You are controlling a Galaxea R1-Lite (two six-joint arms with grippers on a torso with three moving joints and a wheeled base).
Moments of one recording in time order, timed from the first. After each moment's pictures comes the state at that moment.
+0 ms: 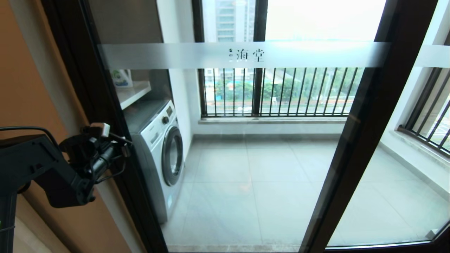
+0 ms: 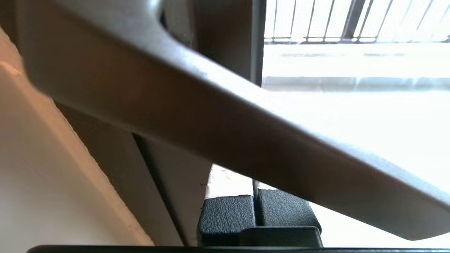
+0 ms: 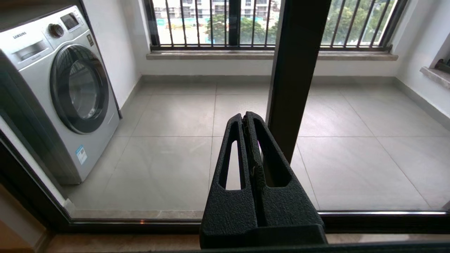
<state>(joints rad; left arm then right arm) 0.15 2.33 -0.96 -1.34 -0.10 0.04 0.00 0.00 0.00 -0.03 0.03 -0.03</state>
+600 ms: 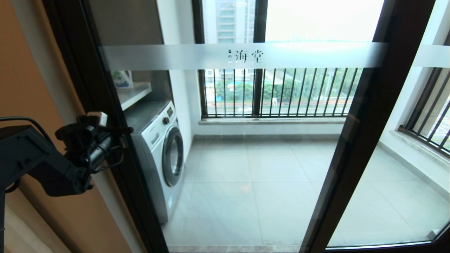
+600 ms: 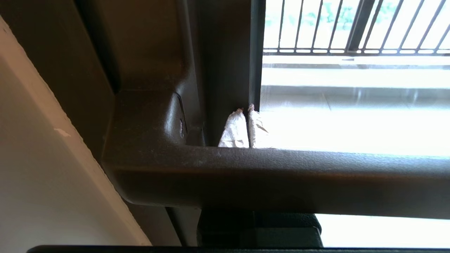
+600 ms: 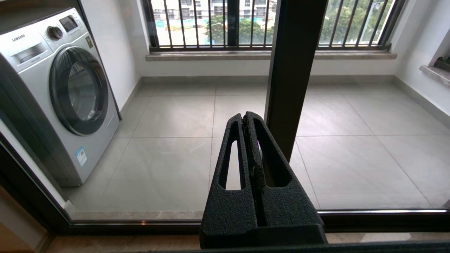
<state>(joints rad) 0.13 2.26 -1.04 -1.22 -0.08 0.04 0.00 0.00 0.00 -0.03 0.02 -0.03</state>
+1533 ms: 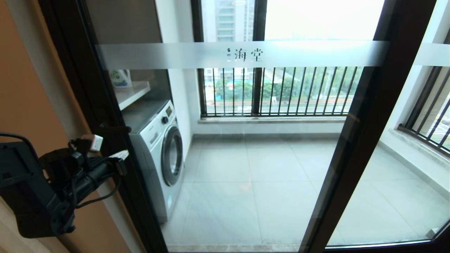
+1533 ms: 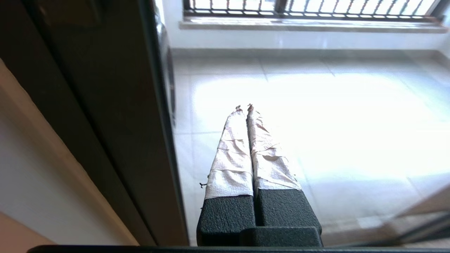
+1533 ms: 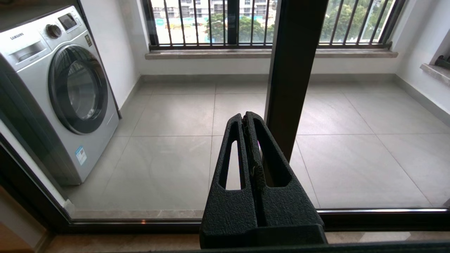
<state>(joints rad) 0.14 2.15 -0.55 -1.50 -0.29 -0.05 0.00 0.00 0.00 -0.03 0.02 -0.03</state>
